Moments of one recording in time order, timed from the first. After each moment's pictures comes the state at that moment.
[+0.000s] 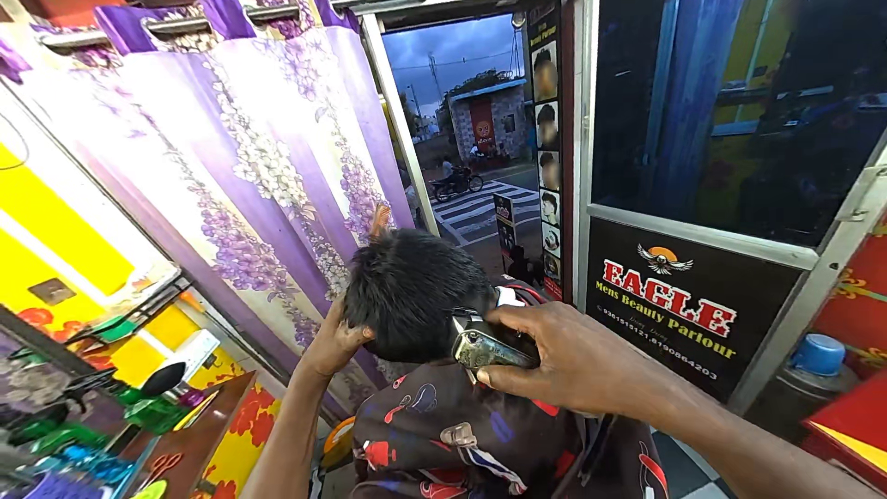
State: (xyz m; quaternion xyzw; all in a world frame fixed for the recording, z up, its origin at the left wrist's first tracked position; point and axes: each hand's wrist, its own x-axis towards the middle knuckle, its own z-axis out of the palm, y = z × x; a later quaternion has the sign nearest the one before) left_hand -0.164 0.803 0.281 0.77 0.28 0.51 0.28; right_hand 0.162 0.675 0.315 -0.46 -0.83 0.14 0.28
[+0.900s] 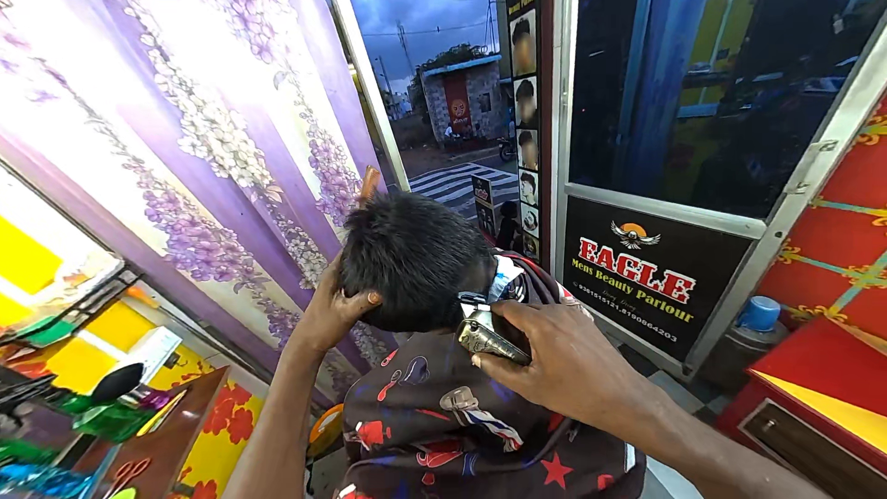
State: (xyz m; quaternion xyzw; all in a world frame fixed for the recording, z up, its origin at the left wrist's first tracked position) left_hand -0.145 0.798 0.300 0.79 0.29 0.48 0.24; right_hand 0.128 0.653 0.272 -0.55 -0.76 -0.02 0.36
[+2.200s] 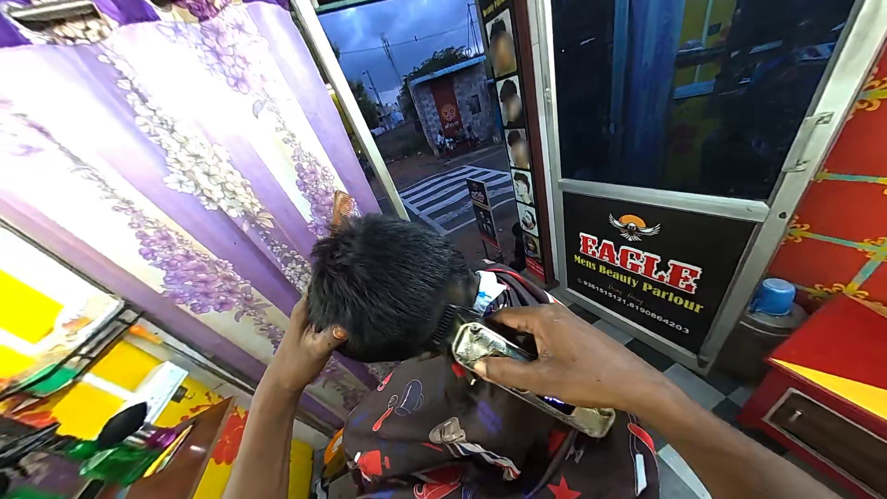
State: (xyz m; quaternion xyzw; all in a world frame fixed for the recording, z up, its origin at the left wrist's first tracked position) left_hand -0.151 0.811 0.295 0.80 0.28 0.49 0.22; right_hand 0.171 0.673 0.289 -0.52 -0.74 0.26 0.34
